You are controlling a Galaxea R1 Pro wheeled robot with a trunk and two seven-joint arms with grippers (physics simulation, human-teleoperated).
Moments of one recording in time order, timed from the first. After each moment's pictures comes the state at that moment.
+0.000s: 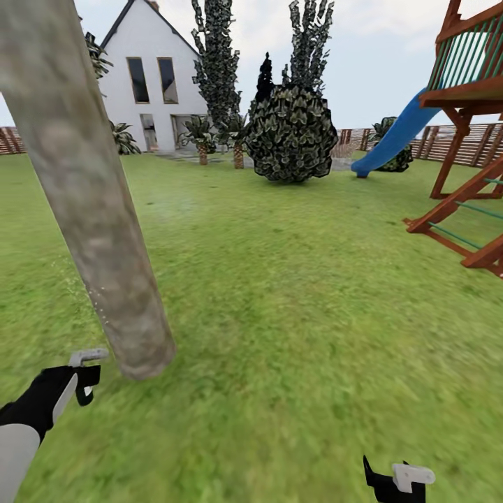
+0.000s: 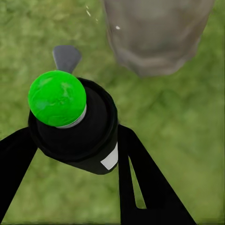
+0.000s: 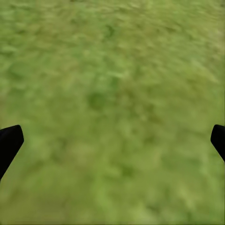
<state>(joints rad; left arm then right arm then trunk) -0.70 0.34 0.17 -0.59 0.01 0.49 -0.01 -0.34 -0.08 -0.67 -0.24 0.49 -0.62 0.09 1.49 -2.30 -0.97</state>
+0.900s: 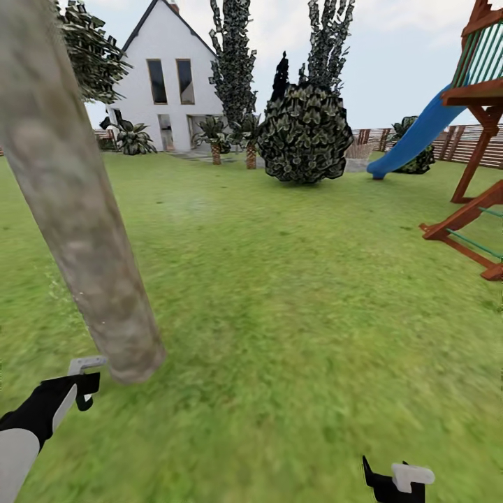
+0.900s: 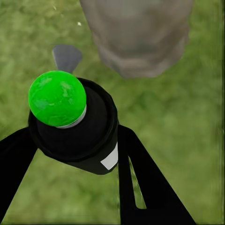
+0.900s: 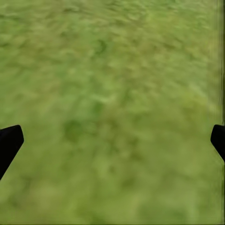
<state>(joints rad) -0.70 0.34 0.17 -0.48 0.01 0.37 -0.01 -0.34 -0.08 -0.67 -0.24 0.49 -0.62 0.09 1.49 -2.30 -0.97</state>
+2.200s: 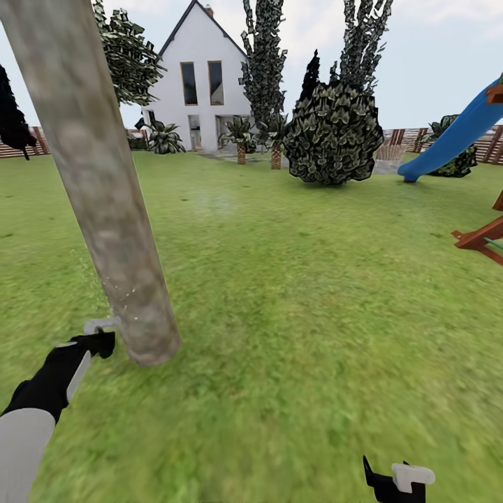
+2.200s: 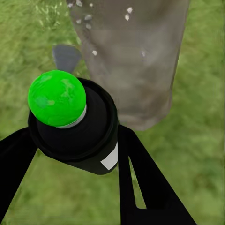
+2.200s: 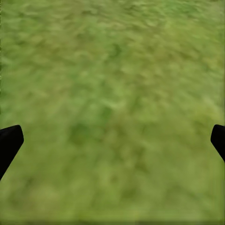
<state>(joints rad) -0.74 0.29 0.16 -0.74 0.00 0.40 -0.02 -0.34 -0.08 -0.67 -0.24 0.49 -0.62 0.09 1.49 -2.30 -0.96</state>
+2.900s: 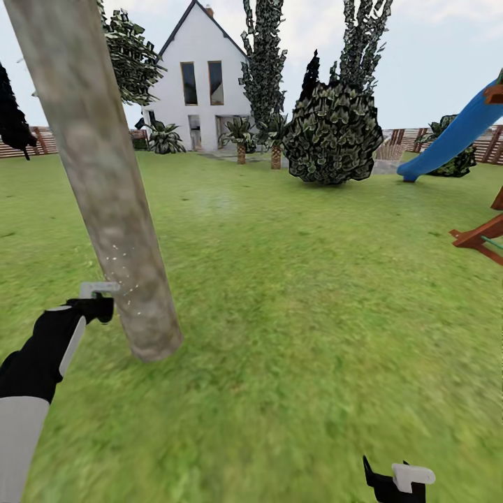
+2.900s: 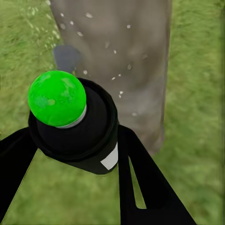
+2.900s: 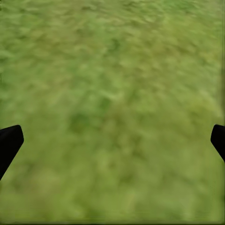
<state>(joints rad) -0.76 0.31 0.10 -1.10 0.01 0.64 -0.03 -0.34 -0.08 -0.67 -0.24 0.49 -0.62 0.09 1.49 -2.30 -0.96</state>
